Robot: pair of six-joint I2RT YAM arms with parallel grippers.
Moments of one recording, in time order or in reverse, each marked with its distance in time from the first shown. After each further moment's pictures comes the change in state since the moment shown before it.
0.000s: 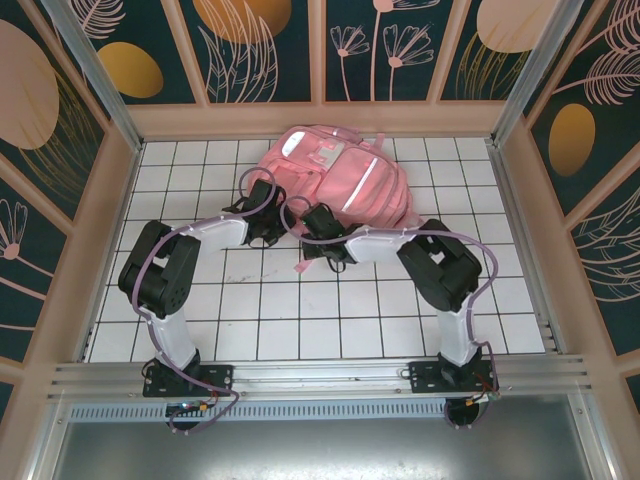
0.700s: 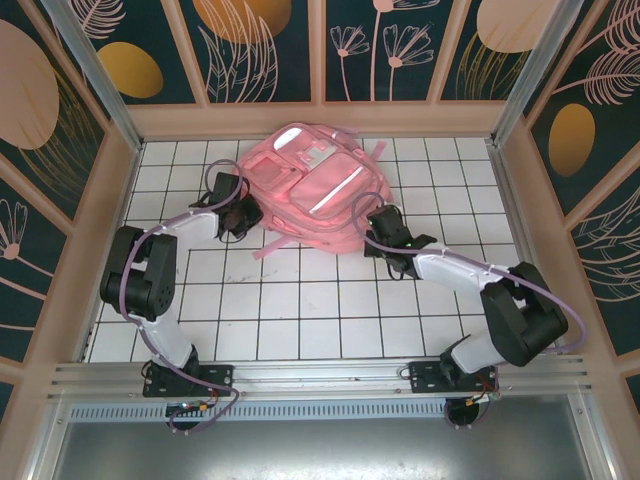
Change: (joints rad) left arm 0.222 -0.068 -0.031 -0.063 0.021 0.184; right arm -0.224 -0.516 -0.392 -0.075 0.108 -0.002
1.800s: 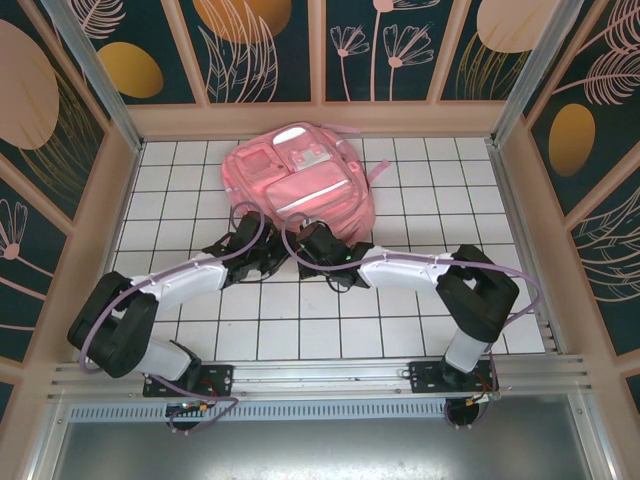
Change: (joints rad) left arm -0.370 -0.308 -0.316 0.163 0.004 -0.371; right arm 0.391 0.258 0.249 0.036 -0.093 0.097
